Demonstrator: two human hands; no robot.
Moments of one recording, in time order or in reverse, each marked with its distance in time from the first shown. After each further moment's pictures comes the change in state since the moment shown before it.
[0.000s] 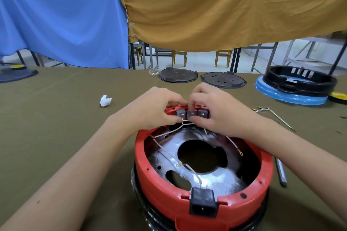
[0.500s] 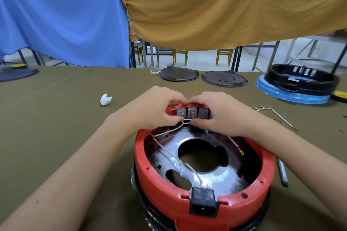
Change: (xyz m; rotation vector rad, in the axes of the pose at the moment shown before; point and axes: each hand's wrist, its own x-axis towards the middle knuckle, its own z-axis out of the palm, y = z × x) left_hand -0.001 0.000 0.002 0.007 0.012 0.004; right_hand 0.001 0.005 0.002 -0.015 -0.112 0.097
